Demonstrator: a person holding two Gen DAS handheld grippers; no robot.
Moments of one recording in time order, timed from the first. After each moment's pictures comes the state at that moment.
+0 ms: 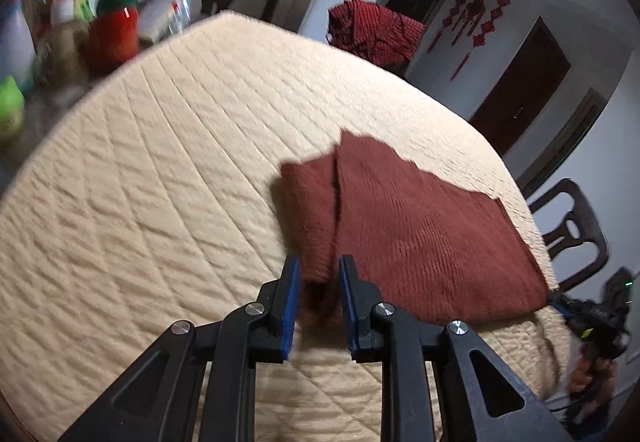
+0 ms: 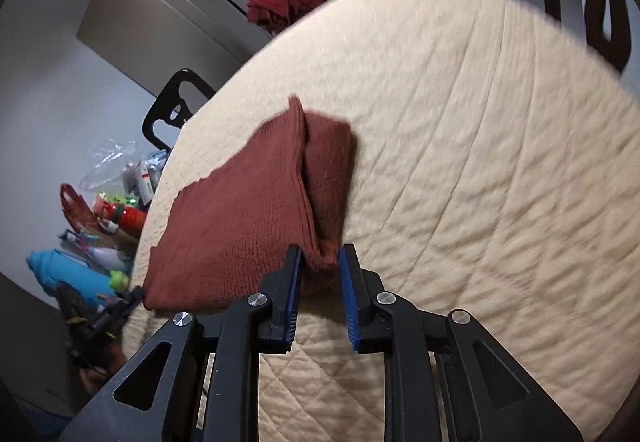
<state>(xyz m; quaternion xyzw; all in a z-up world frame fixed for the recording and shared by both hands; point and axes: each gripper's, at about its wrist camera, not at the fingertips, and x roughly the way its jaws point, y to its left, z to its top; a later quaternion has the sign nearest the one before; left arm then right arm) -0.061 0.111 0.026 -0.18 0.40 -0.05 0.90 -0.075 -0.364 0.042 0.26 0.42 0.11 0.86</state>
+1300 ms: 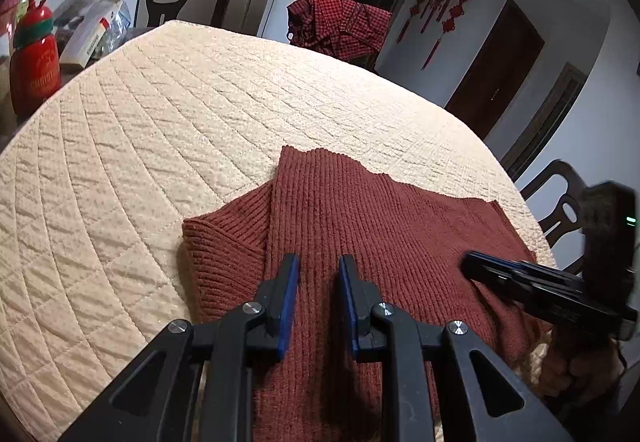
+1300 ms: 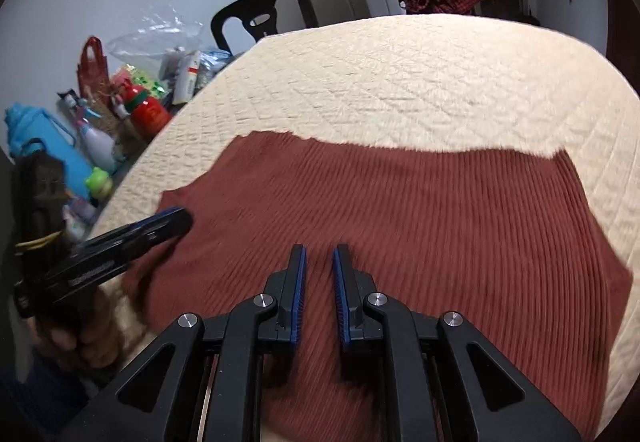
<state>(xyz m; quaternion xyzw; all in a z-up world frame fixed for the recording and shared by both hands) 0.001 0.075 0.008 -0.15 0.39 -0.12 0.90 0.025 -0.171 0.020 0.04 0.45 0.24 0.86</state>
